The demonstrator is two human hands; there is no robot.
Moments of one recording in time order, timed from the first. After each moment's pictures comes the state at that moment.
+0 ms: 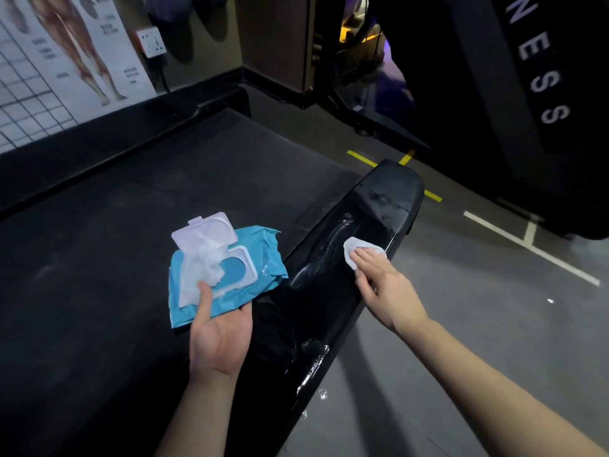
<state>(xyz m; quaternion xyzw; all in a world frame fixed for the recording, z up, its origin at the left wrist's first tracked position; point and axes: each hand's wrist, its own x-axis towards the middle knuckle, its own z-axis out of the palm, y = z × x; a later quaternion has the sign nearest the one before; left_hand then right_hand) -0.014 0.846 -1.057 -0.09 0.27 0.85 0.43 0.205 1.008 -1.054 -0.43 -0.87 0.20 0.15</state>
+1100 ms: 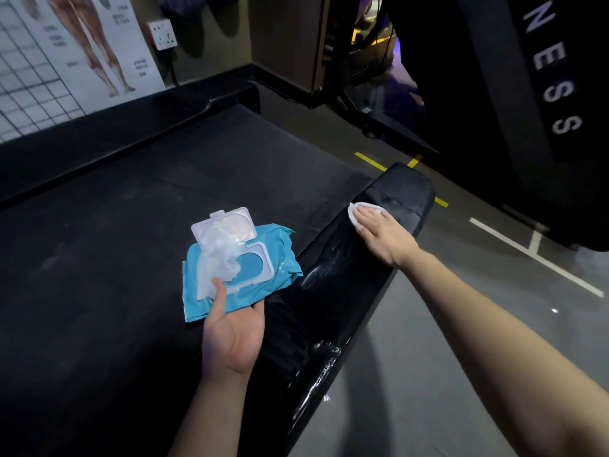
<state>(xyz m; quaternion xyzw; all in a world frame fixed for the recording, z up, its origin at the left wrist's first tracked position) -0.015 0.845 -1.054 -0.06 0.27 0.85 0.44 0.154 1.103 -1.030 -0.39 -0.90 0.17 0.02</state>
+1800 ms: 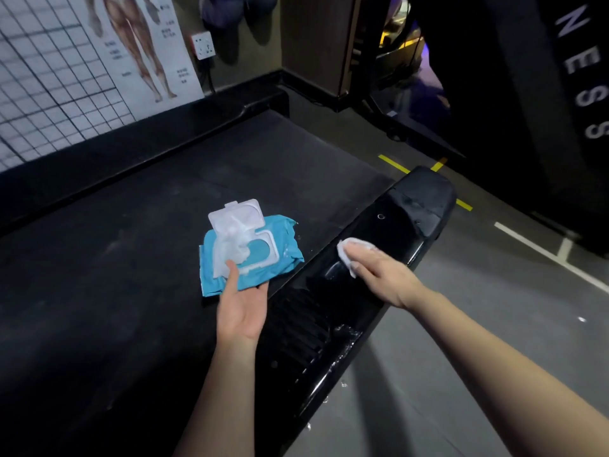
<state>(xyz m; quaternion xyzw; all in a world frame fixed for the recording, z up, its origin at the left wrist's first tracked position) -0.047 0.831 -1.056 -0.10 0.29 0.86 0.40 0.155 1.014 -1.029 -0.26 -0.93 0.27 0.03</state>
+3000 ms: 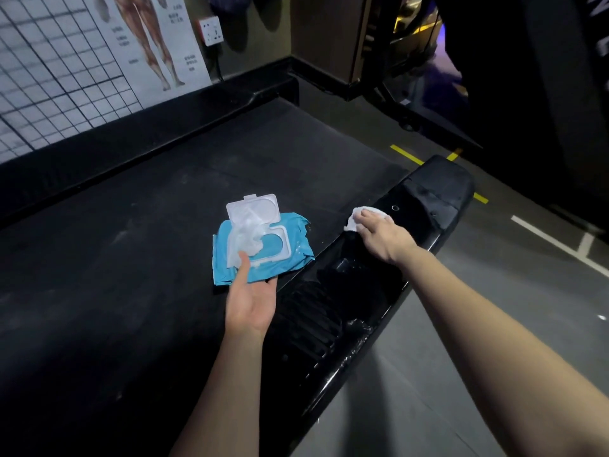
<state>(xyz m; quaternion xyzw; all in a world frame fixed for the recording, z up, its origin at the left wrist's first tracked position) -0.053 0.830 -1.061 -0.12 0.32 0.84 0.41 0.098 1.061 -1.044 -0.41 -0.89 0.22 -0.04</state>
